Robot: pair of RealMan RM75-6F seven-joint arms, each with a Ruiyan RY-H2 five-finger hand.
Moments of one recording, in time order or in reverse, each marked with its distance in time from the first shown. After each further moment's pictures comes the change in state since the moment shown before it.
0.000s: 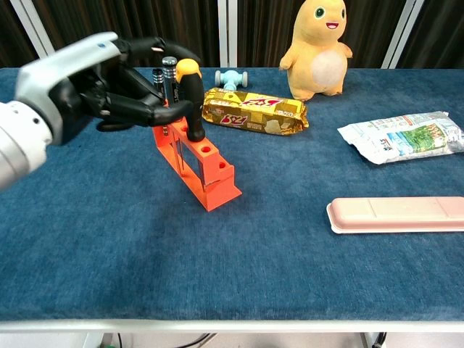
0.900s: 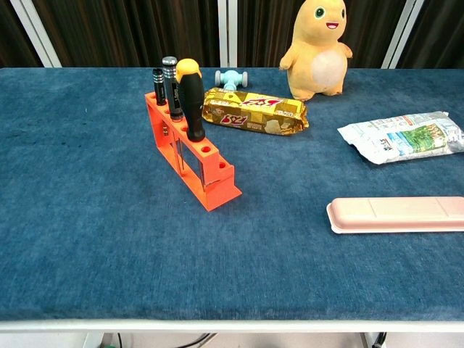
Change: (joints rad) left arm 0.378 0.532 0.251 0.154 0.171 0.331 0.372; right arm -0.019 -0.007 0.018 -0.063 0.084 -0.042 -0.198
